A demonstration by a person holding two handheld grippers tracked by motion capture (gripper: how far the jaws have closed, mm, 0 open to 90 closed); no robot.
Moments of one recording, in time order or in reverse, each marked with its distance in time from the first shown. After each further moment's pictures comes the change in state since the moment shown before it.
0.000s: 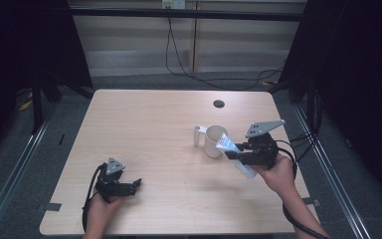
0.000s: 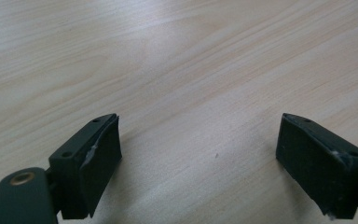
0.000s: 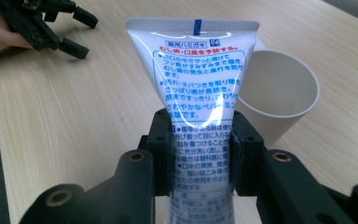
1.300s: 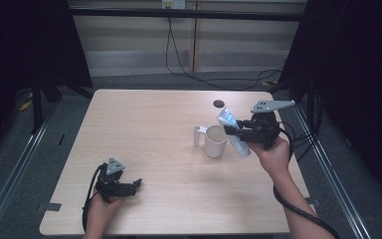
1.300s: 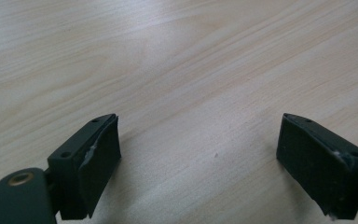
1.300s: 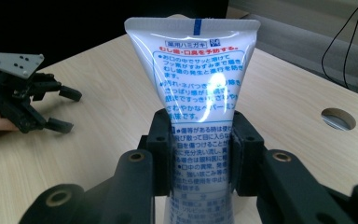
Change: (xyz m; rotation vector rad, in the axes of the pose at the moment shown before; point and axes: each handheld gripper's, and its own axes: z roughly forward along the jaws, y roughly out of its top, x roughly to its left) left arm 0.000 0.000 0.000 -0.001 0.000 -0.003; right arm -0.022 0.039 -0.010 -0.187 -0.059 0.098
